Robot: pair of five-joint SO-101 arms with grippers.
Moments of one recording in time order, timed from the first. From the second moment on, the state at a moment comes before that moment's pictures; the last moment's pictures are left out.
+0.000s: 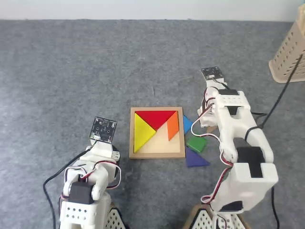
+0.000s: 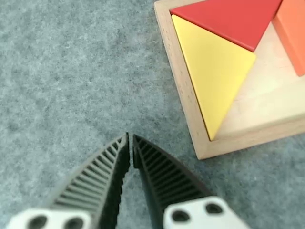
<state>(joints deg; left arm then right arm) 1.1 -103.4 97.6 72.0 -0.7 -4.4 12.0 23.6 56.5 9.9</state>
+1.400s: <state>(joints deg) 1.1 -103.4 97.6 72.0 -0.7 -0.7 15.1 19.7 61.2 10.9</state>
